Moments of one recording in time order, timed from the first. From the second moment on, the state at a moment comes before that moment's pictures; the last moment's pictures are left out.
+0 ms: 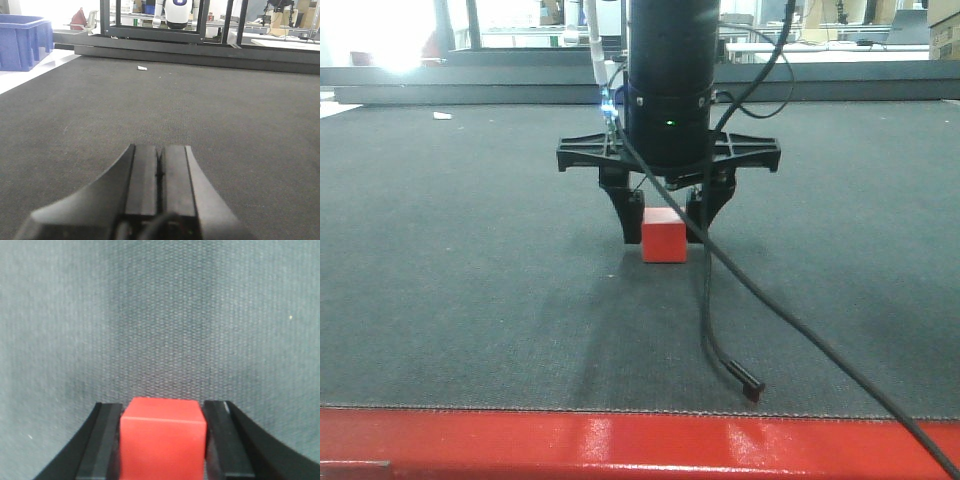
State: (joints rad) left arm -0.04 -0.01 0.03 0.00 0.01 -0.04; right arm 0.65 2.05 -1.66 -0.22 0.93 0.82
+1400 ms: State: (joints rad) left arm -0.04 -0.01 0.03 0.00 0.01 -0.04; right arm 0.24 0.80 -0.58 -0.08 0.59 0.22
